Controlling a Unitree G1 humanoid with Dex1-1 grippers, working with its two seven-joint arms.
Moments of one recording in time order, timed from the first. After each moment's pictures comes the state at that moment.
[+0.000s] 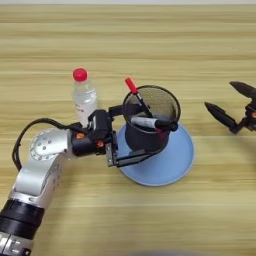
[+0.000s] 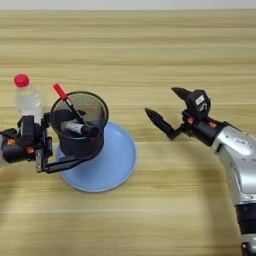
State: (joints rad) left arm -0.16 0.37 -0.18 -0.02 -0.44 -0.13 -1.18; right arm -0.20 -0.49 -0.09 0.13 0.32 0.06 0.75
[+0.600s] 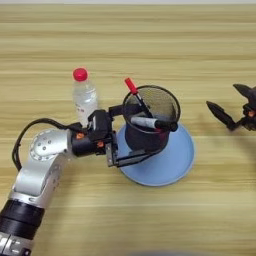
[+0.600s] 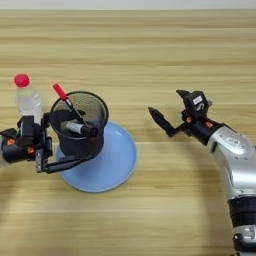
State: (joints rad) left arm -0.16 0.37 -0.18 -0.02 -0.44 -0.14 -1.18; right arm -0.24 -0.45 -0.09 0.24 0.26 0.02 0.68
